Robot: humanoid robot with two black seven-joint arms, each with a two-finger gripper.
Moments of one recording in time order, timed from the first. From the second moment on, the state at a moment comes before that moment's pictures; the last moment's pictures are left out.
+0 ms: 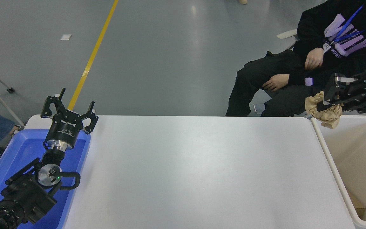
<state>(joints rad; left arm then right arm) -0.60 0.23 -0.86 -0.40 -0.08 -0.72 -0.46 2.48 -0.72 -1.37 1.50 -0.14 0.78 -0.08</state>
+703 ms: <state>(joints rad) -0.60 0.23 -0.86 -0.39 -0.08 -0.72 -0.46 2.44 -0.75 -1.56 1.45 -0.14 0.73 -0.09</state>
